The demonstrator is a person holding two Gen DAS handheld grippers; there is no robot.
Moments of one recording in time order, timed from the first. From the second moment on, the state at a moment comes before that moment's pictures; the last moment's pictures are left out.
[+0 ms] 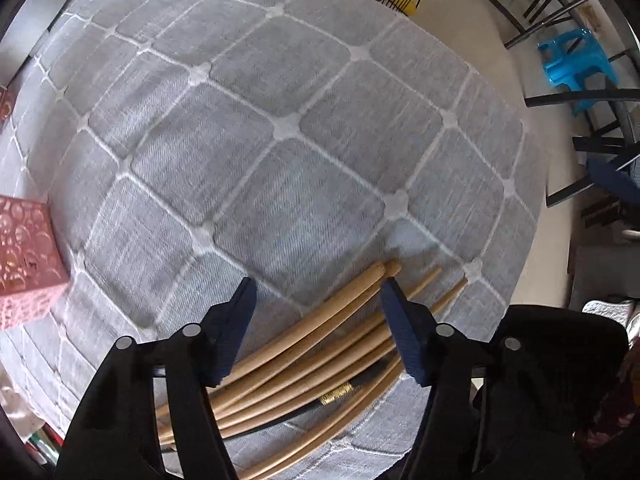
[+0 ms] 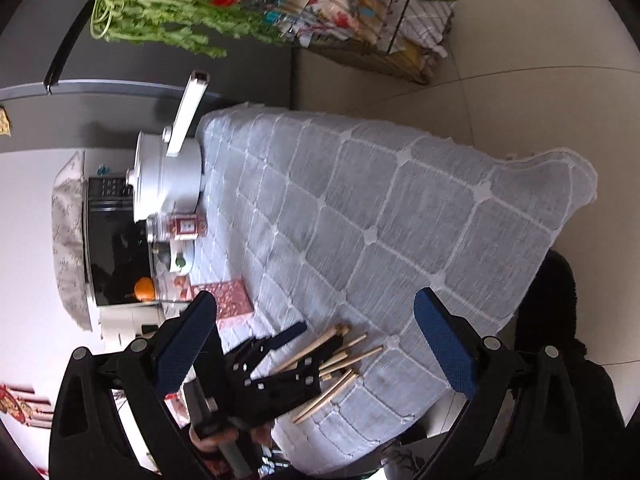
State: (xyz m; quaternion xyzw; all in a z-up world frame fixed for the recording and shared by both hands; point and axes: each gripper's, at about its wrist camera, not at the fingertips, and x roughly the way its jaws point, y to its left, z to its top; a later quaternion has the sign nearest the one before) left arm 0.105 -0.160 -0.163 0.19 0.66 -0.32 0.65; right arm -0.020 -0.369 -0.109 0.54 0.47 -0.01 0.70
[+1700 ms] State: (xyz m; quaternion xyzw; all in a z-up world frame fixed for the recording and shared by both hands) left arm -0.023 0.033 0.039 0.02 0.35 -0.29 0.89; right arm 0.079 -0.173 -0.169 0.36 0.61 -0.08 0.70
